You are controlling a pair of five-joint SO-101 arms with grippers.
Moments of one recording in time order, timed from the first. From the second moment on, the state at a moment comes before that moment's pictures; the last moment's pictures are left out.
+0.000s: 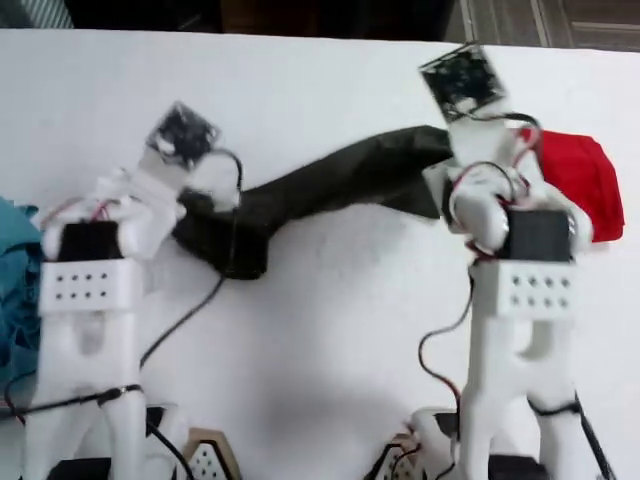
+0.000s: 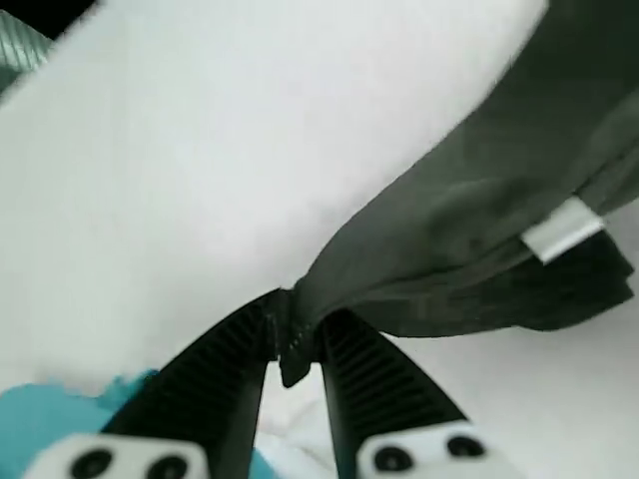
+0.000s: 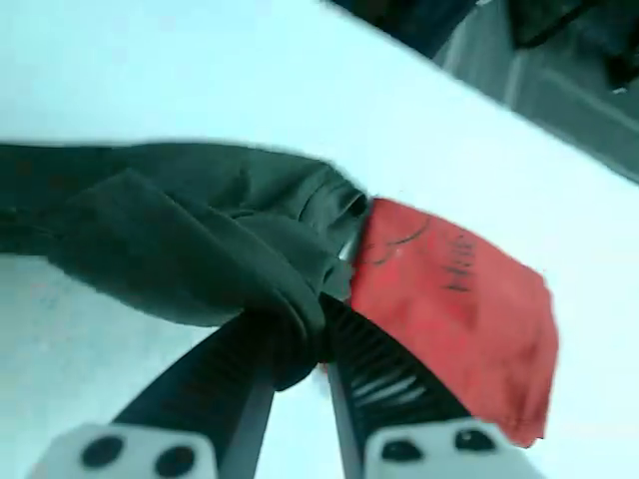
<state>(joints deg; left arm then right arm) -11.7 -33.6 26.6 64.0 -36.1 -0.1 -31.8 8.9 70.4 27.6</state>
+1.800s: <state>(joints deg) -11.7 -54.1 -26.2 98.8 -36.4 6.9 -56.7 -37.3 71.6 24.7</state>
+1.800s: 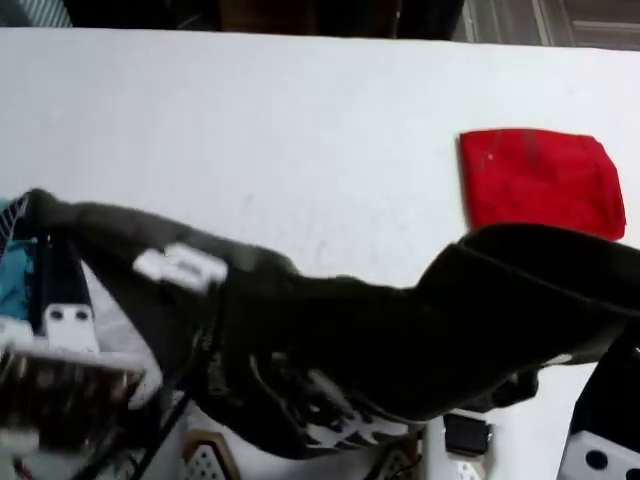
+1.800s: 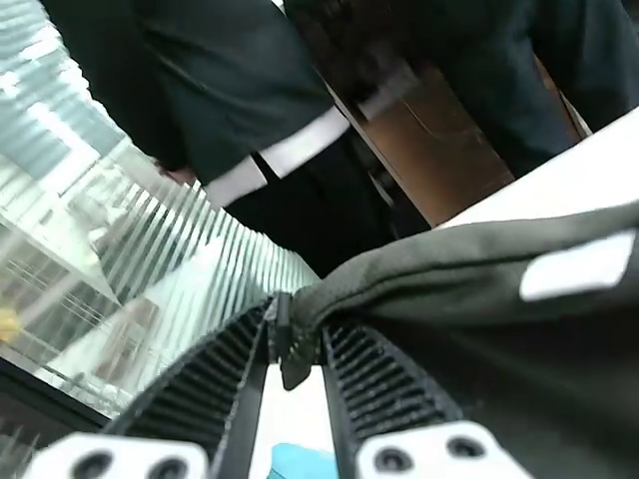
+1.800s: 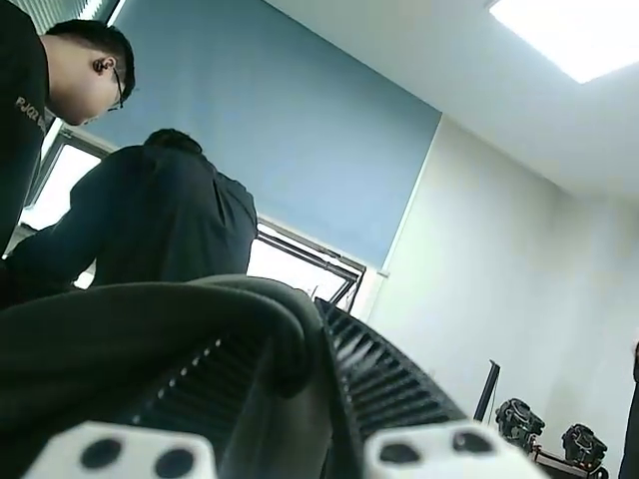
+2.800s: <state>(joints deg) -16.5 -40.0 -5.7 76.3 -38.9 5.0 -38.0 -8.5 55.0 22.4</state>
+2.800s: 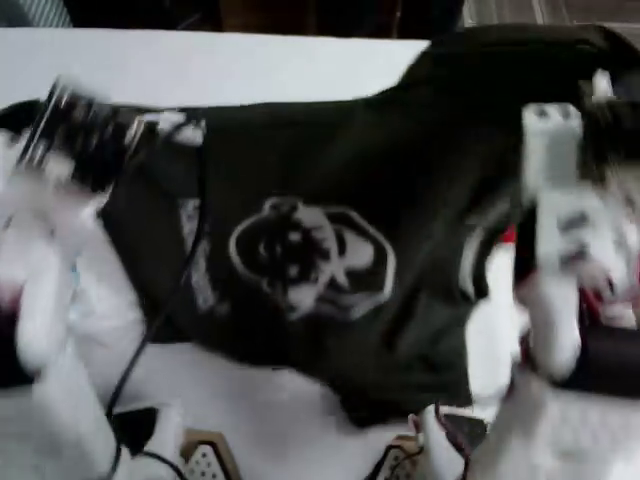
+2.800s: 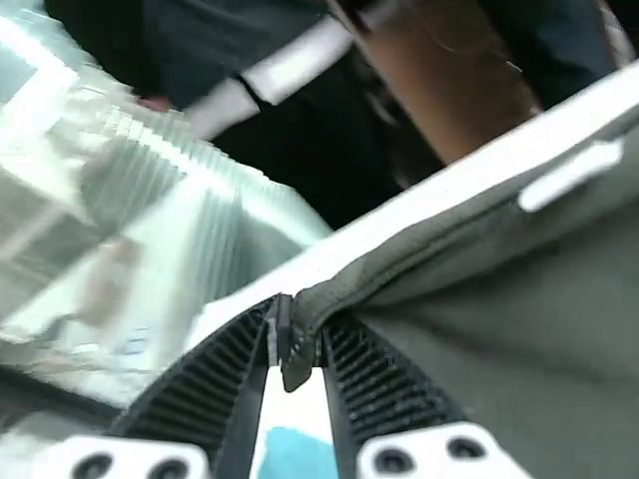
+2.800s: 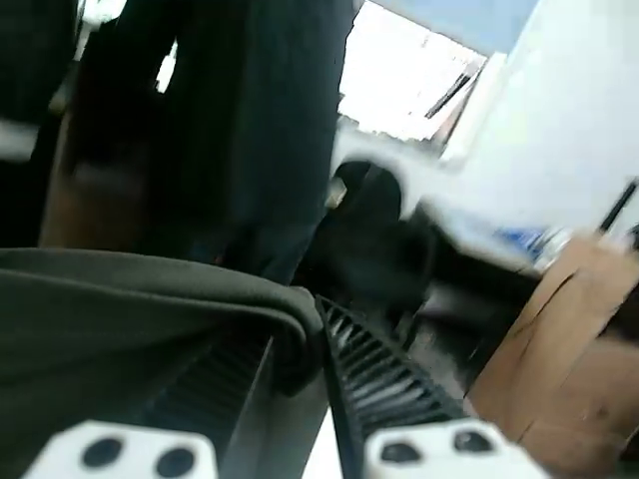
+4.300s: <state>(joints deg) -13.1 23.1 -22.5 100.9 -49.1 1.1 5.0 -12.4 86.2 26.2</state>
